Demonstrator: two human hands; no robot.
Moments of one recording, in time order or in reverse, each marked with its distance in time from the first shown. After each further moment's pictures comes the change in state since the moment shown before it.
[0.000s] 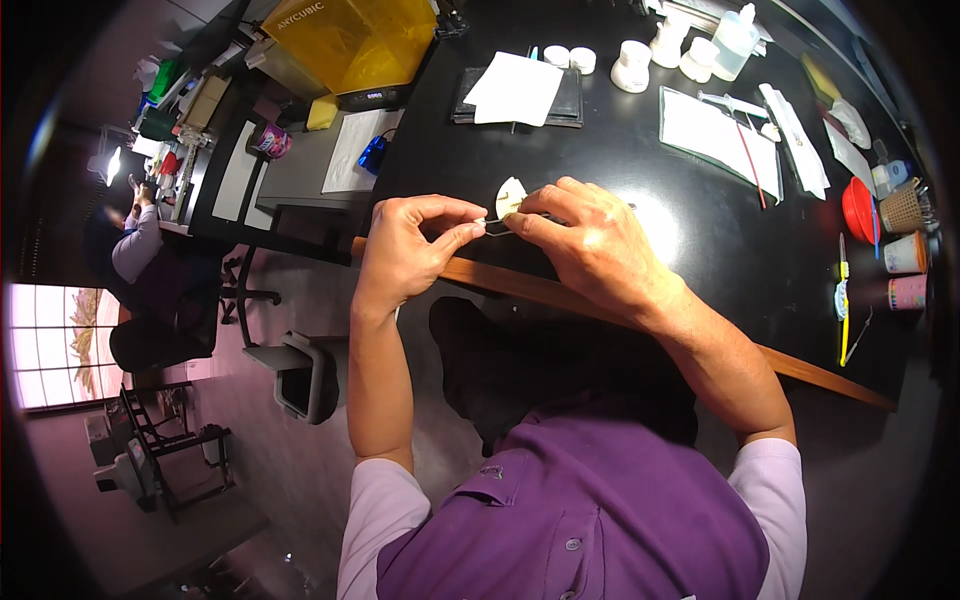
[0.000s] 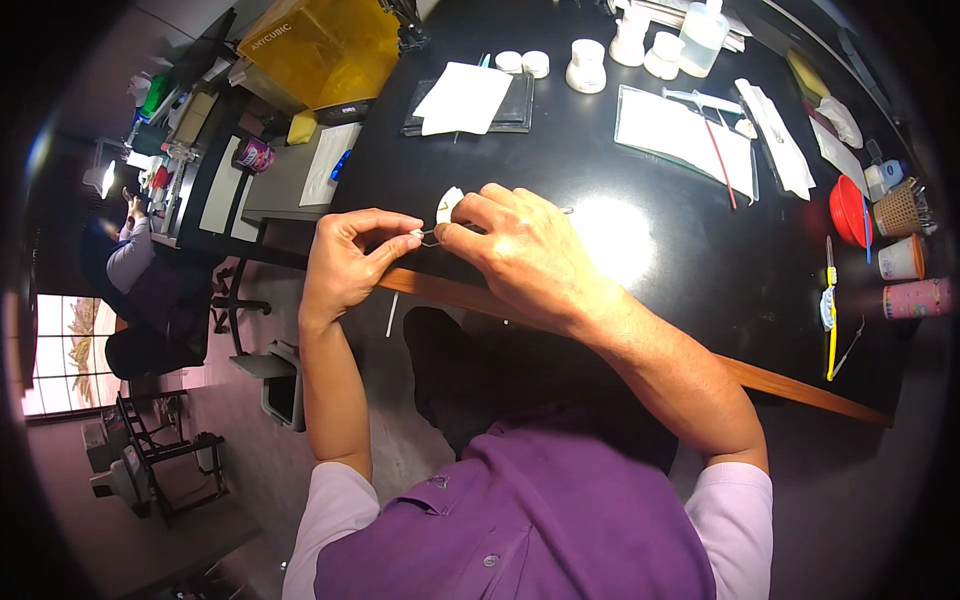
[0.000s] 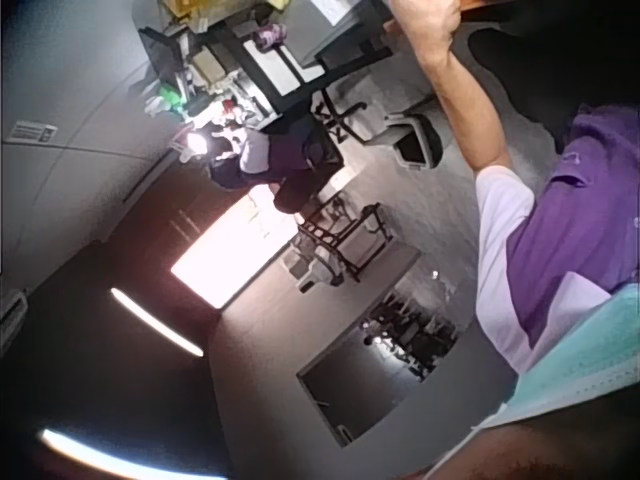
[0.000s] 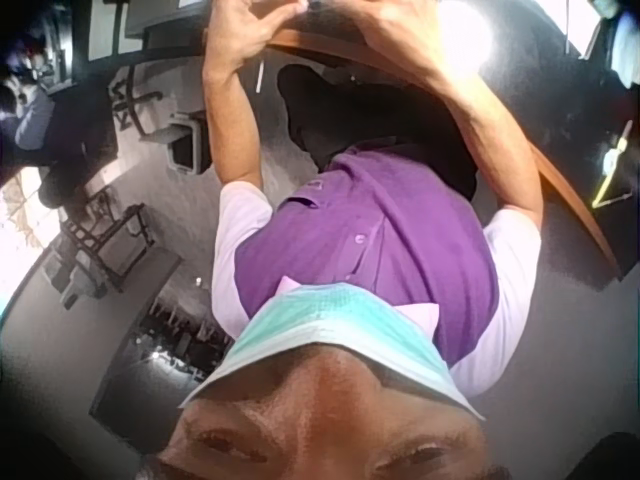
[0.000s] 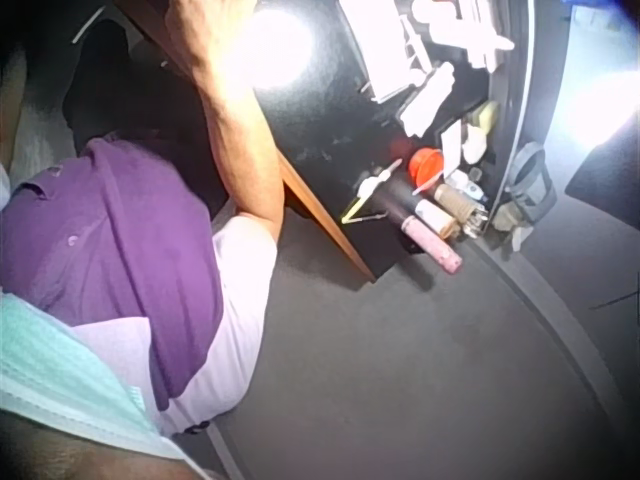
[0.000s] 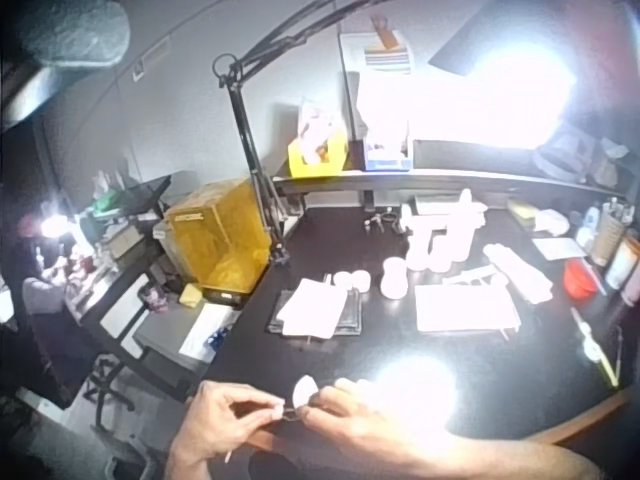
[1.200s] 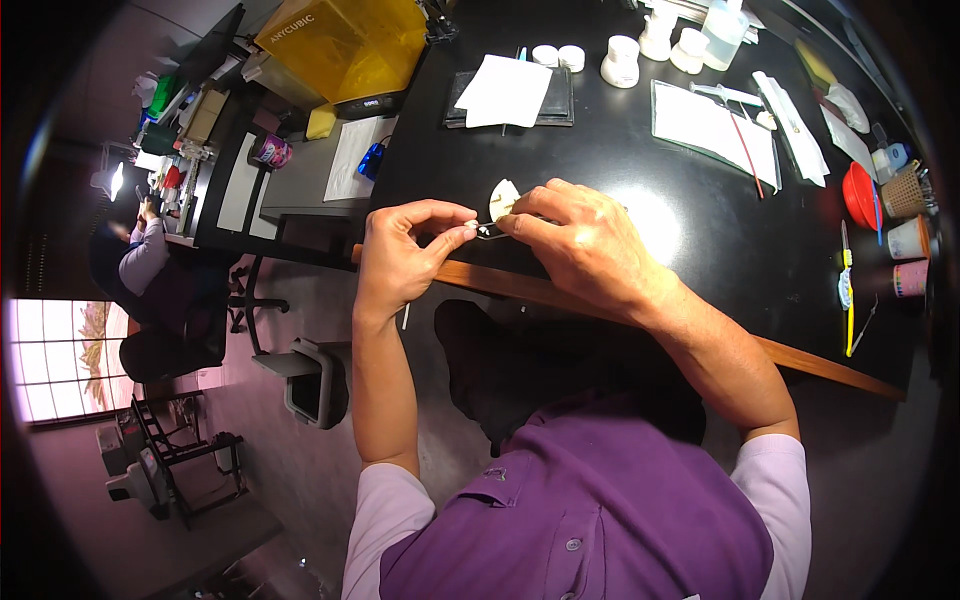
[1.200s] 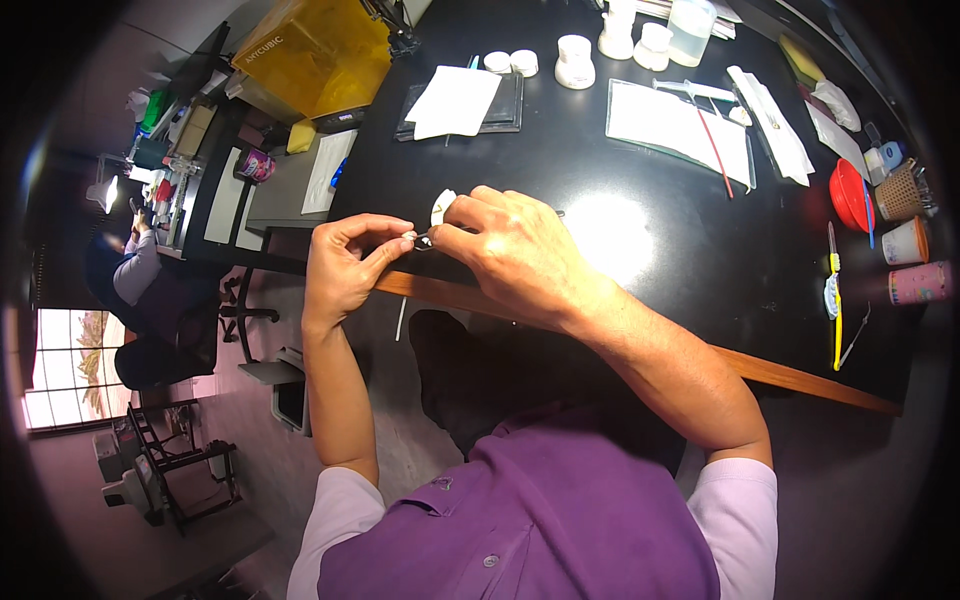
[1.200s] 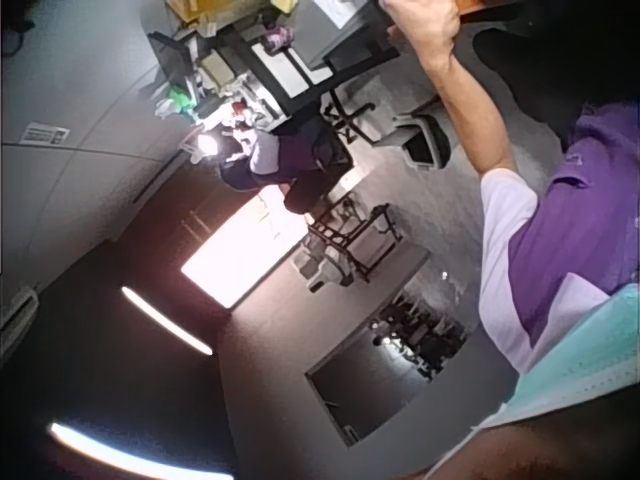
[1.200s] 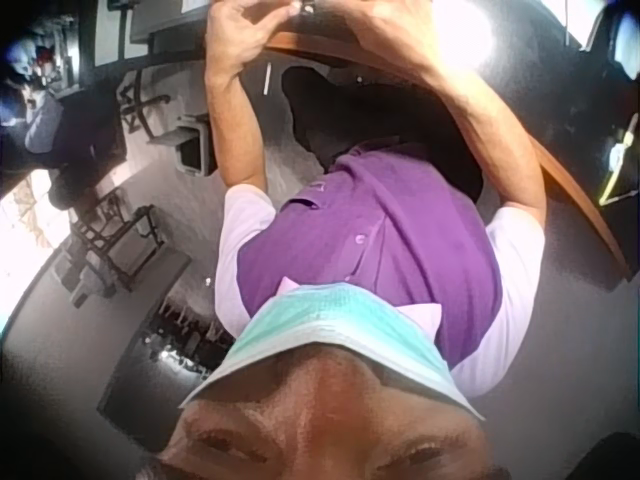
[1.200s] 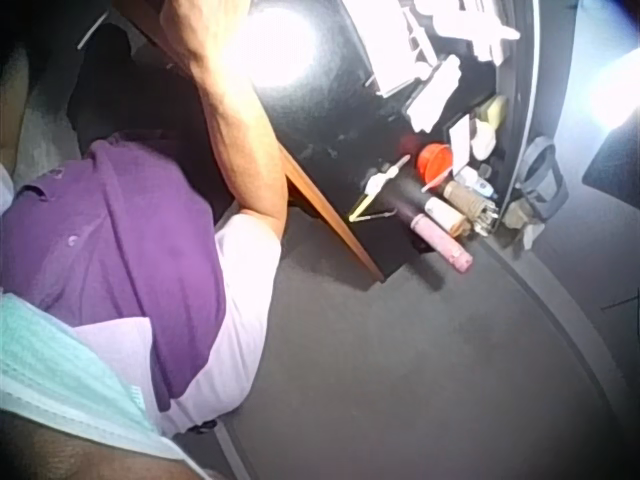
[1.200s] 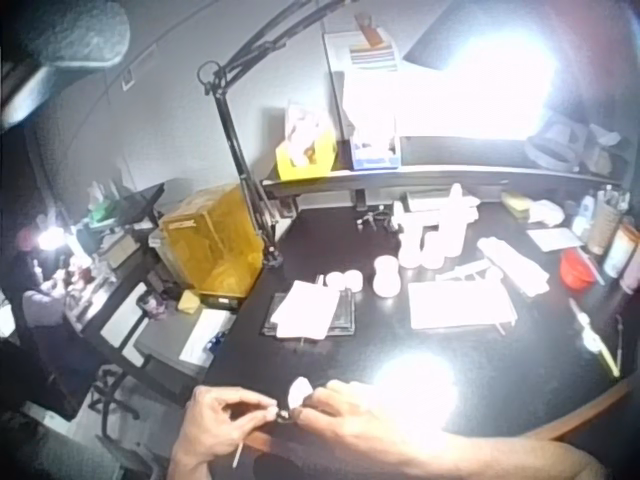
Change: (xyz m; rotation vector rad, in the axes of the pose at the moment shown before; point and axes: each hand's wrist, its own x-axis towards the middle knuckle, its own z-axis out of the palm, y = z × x) left_hand -0.002 -0.008 0.002 -0.103 0.036 0.024; right_hand 0.000 -0.002 0.003 0.050 0.044 0.021
